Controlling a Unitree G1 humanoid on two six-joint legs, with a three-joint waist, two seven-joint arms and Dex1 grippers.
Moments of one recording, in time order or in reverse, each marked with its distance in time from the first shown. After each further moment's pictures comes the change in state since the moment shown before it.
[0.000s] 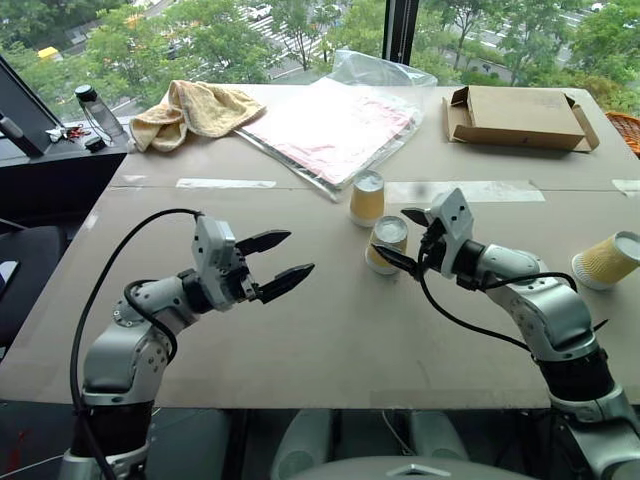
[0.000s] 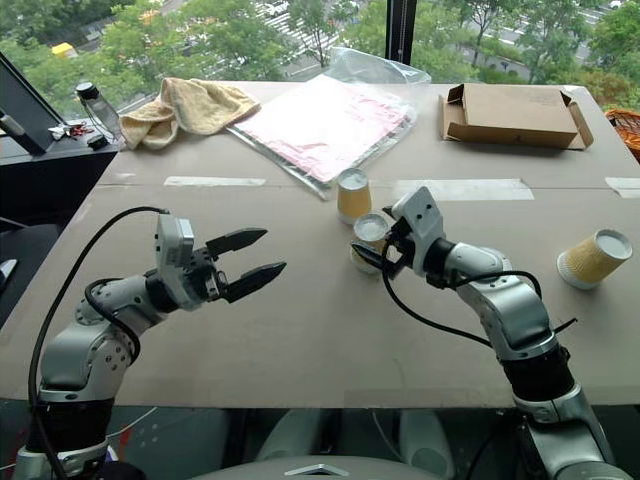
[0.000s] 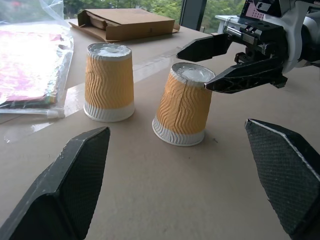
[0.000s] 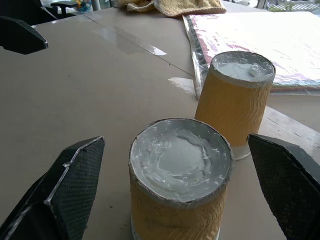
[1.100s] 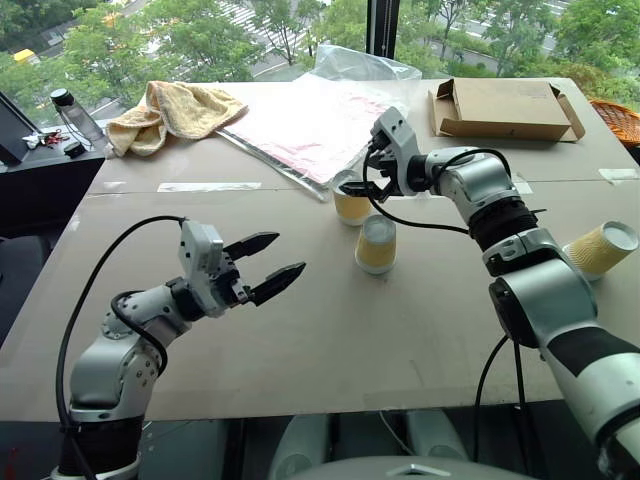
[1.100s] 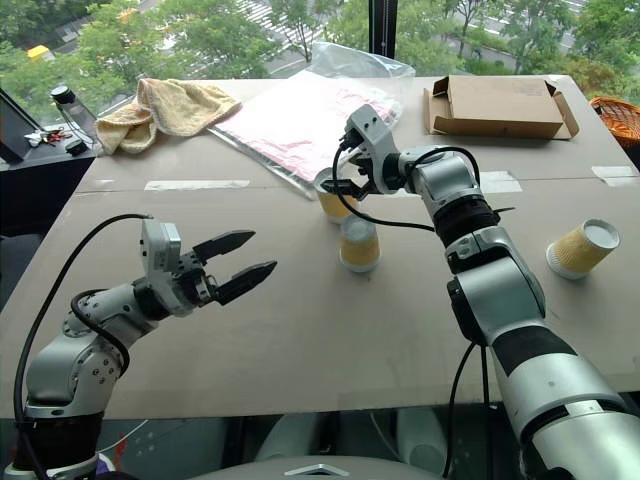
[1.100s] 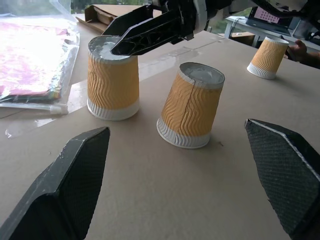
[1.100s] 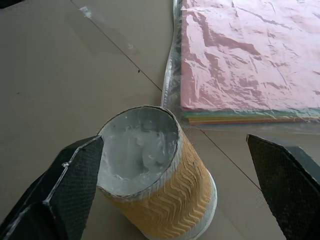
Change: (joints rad) left arm 0.091 0.008 0.054 -0.079 -0.044 0.015 0.055; right arm -0.827 0.203 0.020 1.207 -0.202 -0.143 0.343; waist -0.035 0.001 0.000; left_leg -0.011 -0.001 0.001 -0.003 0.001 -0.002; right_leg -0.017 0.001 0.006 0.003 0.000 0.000
